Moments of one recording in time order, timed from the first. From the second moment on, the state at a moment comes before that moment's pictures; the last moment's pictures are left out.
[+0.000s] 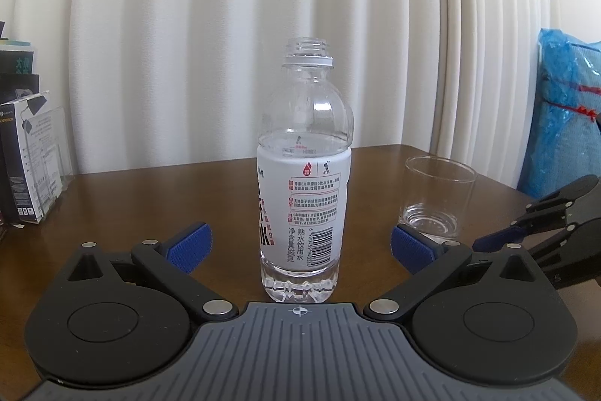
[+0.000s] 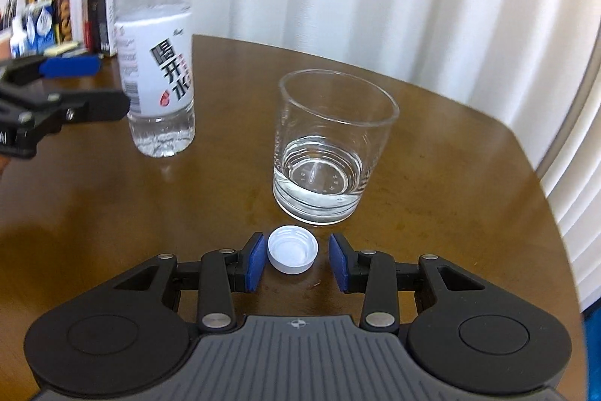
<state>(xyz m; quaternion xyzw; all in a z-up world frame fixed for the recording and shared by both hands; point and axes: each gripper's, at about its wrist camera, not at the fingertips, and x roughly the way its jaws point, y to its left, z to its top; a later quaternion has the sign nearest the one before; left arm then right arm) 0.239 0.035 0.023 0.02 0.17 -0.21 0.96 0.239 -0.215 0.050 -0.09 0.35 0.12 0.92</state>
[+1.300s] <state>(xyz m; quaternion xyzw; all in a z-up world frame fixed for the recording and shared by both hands) 0.233 0.041 0.026 0.02 0.16 -0.21 0.96 0.143 -0.136 -0.042 -0.89 0.31 0.18 0.28</state>
